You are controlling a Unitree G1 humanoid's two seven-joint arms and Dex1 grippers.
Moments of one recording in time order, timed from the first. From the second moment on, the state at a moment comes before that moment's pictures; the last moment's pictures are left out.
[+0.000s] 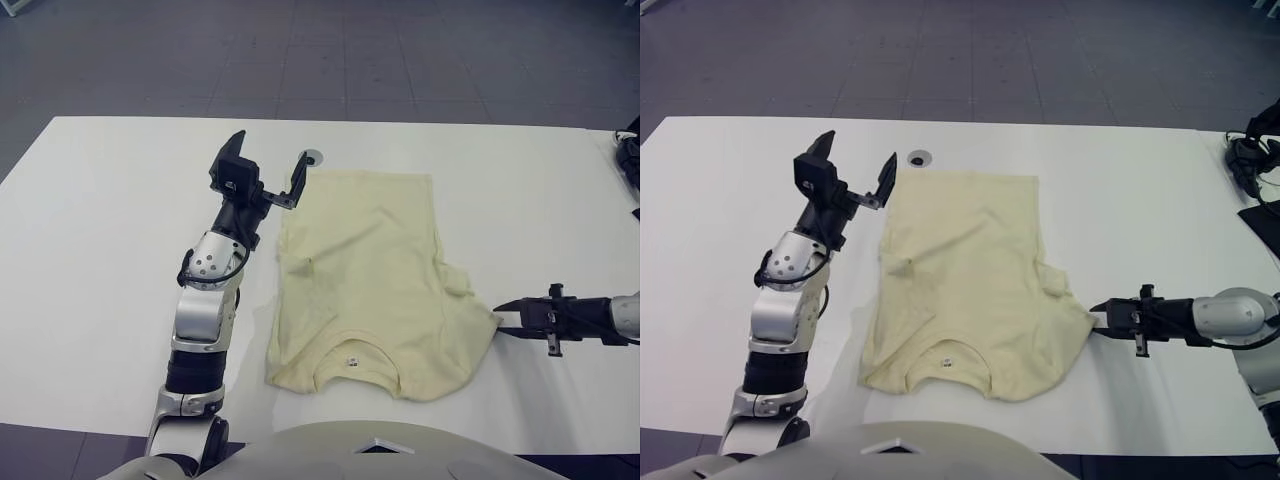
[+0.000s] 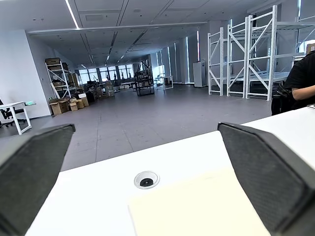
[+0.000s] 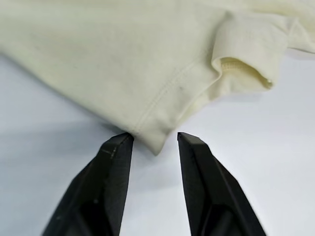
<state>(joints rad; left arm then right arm) -0.19 0.14 -0.03 -0.22 -0.08 0.09 -0.23 0.20 -1.10 -0.05 0.05 0.01 -0.24 1.20</state>
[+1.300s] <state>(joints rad) -0.25 0.11 -0.08 -0.18 -0.08 0.12 -0.27 0.34 -1.16 -0.12 -0.36 -0.29 -0.42 1.01</state>
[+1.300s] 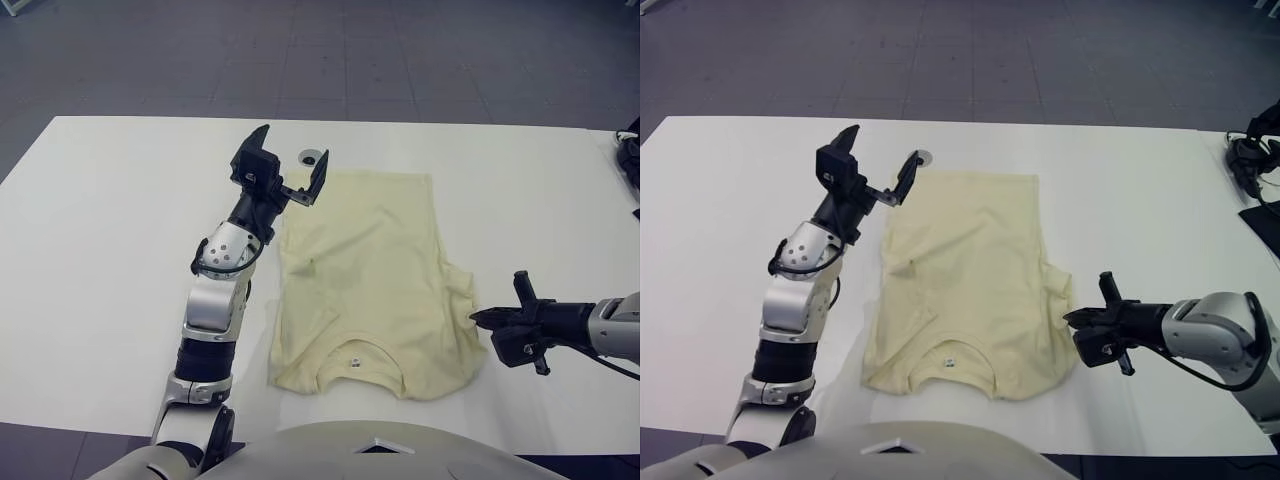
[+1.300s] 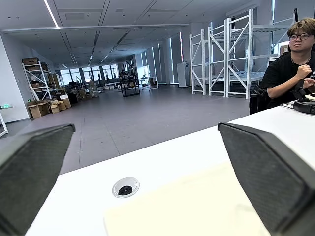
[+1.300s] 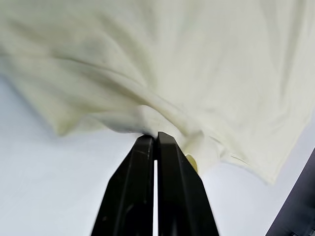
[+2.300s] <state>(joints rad) -0.27 0.10 -0.11 -0.17 -0.08 0.12 -0.28 -0.20 -0.91 0.36 -0.33 -0.42 -0.30 1.11</state>
